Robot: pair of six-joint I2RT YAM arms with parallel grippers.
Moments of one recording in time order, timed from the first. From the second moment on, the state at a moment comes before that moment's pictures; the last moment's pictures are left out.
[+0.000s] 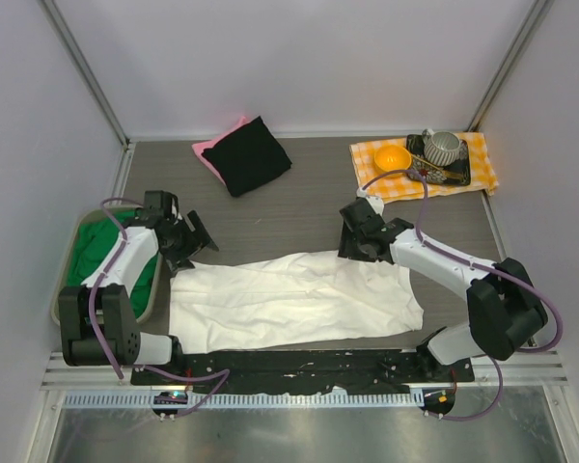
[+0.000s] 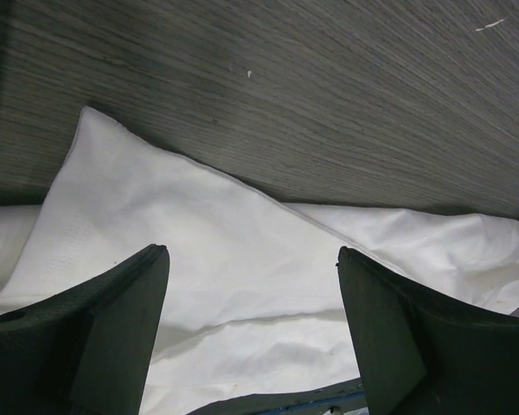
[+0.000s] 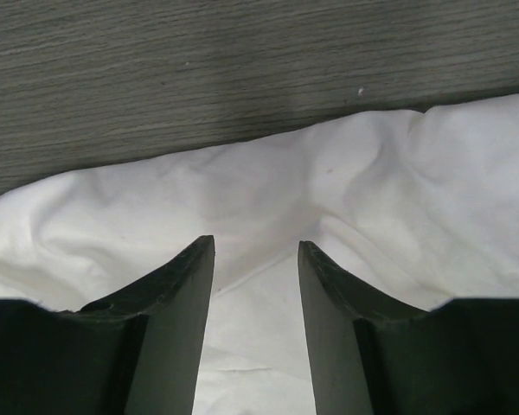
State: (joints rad) left arm 0.01 1.37 0.89 -0.67 0.23 -0.58; right arm 0.59 1.44 0.91 -0.50 0.24 0.68
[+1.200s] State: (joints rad) left arm 0.01 1.37 0.88 -0.67 0.22 -0.57; right arm 0.60 1.51 0.85 -0.51 0.27 0.66
